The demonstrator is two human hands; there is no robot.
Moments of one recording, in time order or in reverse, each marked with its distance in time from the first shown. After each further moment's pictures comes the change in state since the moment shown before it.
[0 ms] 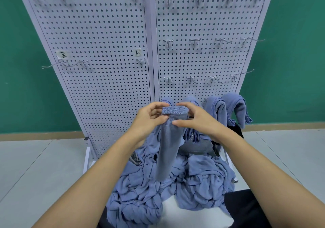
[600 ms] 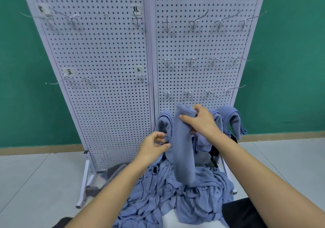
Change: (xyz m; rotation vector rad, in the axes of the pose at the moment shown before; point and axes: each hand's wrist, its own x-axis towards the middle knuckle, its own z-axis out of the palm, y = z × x) left_hand -0.020 -0.026 0.010 0.306 0.081 -0.160; right_hand 0.005 -0.029 -0.006 -0.086 0.436 0.102
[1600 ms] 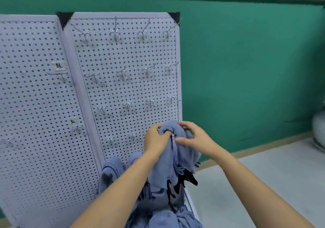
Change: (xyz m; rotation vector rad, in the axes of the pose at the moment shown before) left_hand 0.105 0.197 0.166 0.036 0.163 0.251; right_hand 0.063 0.069 -0.204 -0.043 -0.062 -0.181
